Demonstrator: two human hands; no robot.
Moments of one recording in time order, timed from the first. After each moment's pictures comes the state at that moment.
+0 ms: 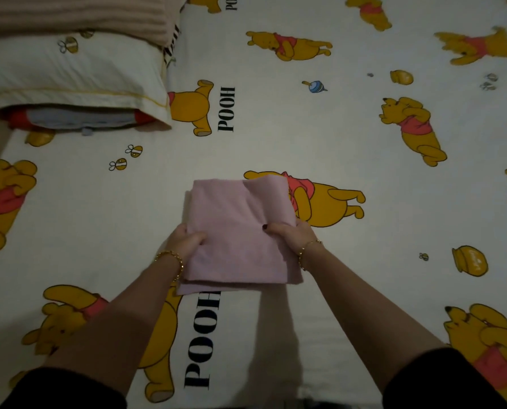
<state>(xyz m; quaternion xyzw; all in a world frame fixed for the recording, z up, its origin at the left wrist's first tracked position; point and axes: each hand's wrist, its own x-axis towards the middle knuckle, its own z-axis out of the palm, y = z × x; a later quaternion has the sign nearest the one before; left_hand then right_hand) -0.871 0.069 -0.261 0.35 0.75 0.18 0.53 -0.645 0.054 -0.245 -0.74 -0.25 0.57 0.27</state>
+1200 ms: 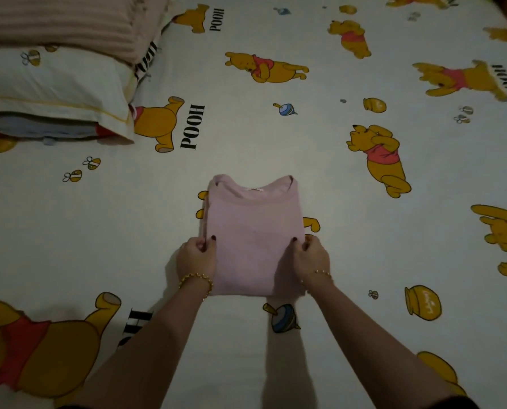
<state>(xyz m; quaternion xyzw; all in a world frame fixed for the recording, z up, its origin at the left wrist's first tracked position) -0.701 0.071 -0.275 0.38 0.83 0.26 0.32 -0.500 0.068 -0.283 -0.82 -0.41 0.35 0.19</state>
